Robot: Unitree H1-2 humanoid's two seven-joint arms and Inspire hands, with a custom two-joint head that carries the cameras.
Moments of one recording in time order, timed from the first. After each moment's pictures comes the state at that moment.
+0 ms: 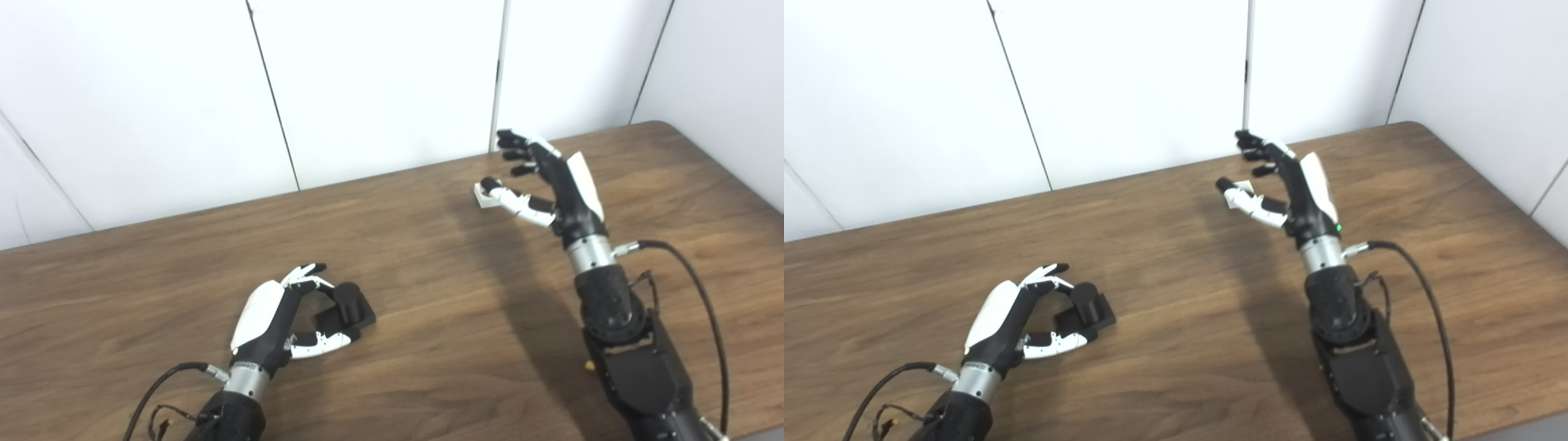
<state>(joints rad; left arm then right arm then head) -0.24 0.18 -0.33 0.06 0.57 0.04 -0.03 -0.30 -0.27 -0.09 -0.04 -0.36 -0.01 -0.12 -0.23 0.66</state>
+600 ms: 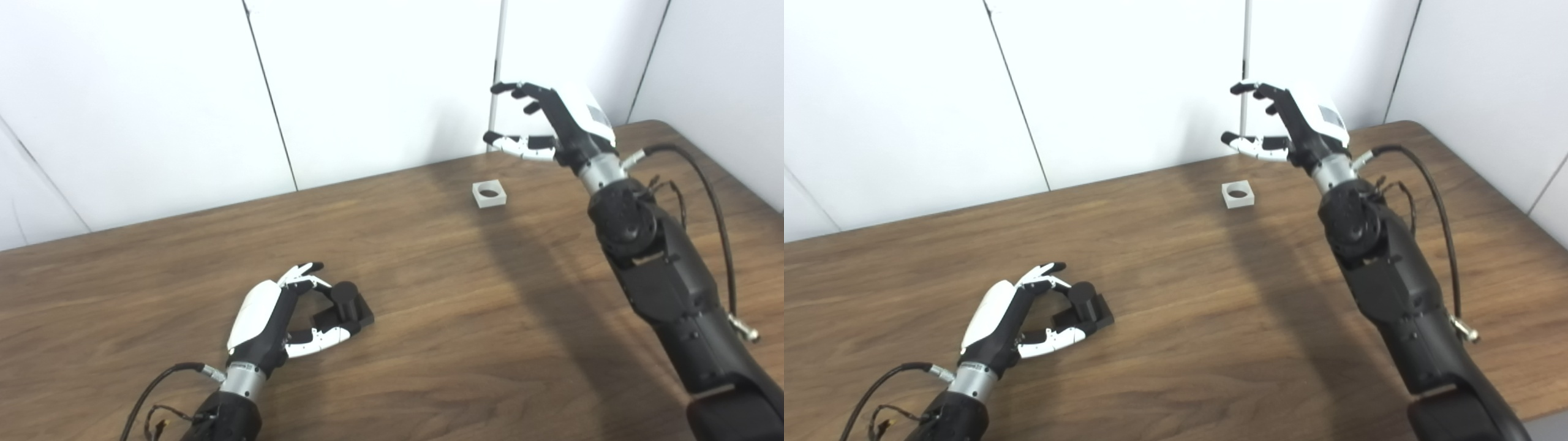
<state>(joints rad) -0.24 0.18 -0.32 0.07 0.58 0.02 -0.04 -0.57 -0.47 0.03 0.14 -0.54 0.06 -0.01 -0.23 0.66</state>
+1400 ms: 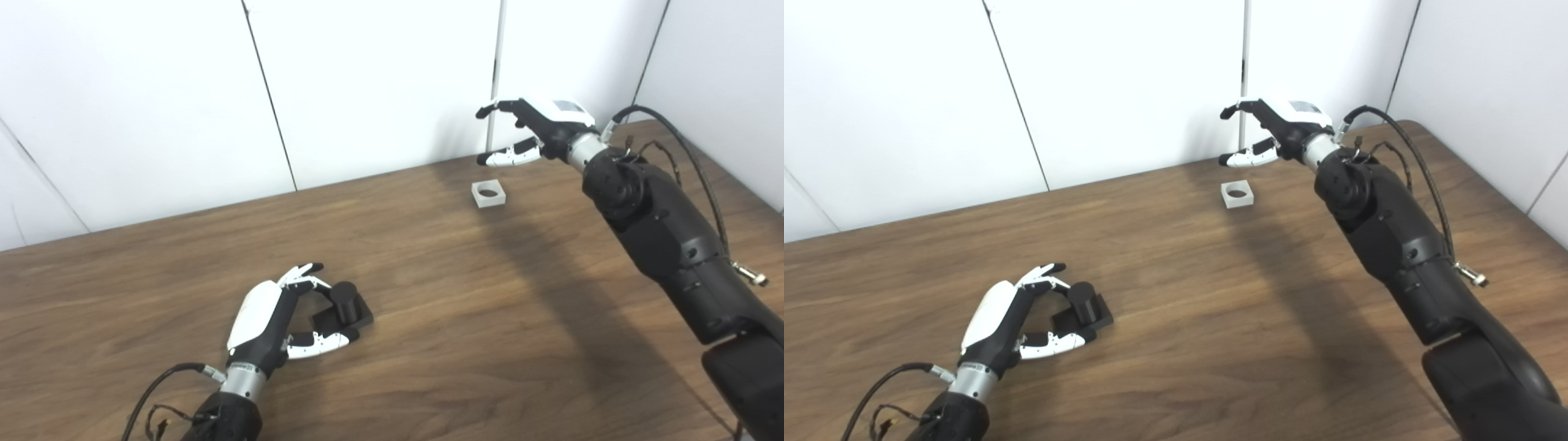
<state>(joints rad) -0.24 0.18 -0.31 0.07 0.61 0.02 -0.04 -0.68 -0.57 0.17 0.28 -0.63 0.07 0.19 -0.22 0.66</state>
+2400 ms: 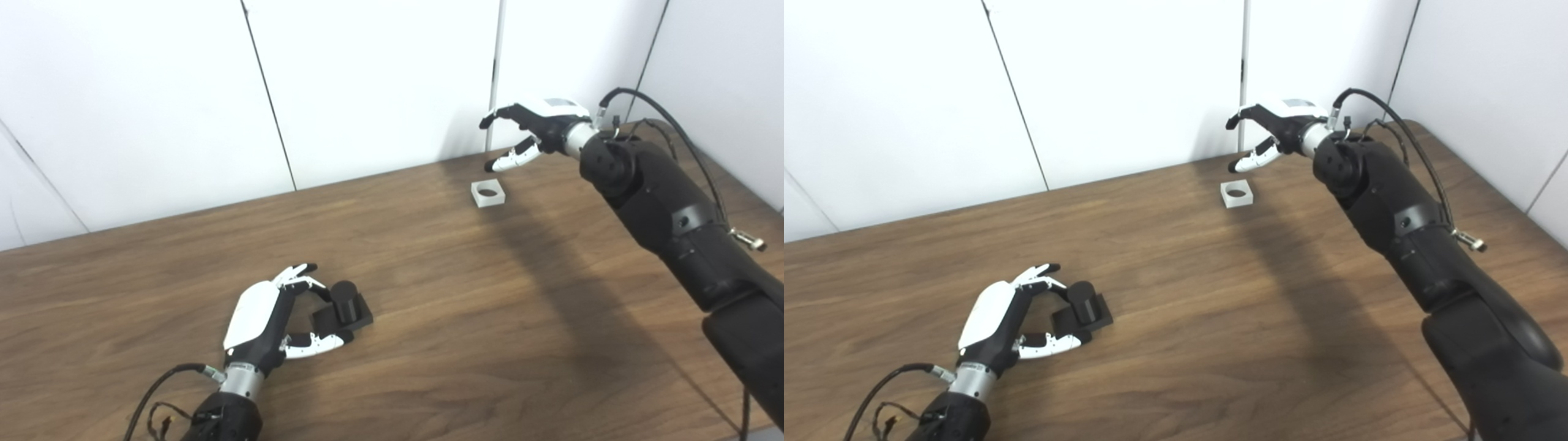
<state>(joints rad) -0.25 0.18 -0.31 0.13 0.67 0.00 0.02 -0.81 -0.61 0.29 0.50 -0.67 0.03 0.28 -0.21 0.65</state>
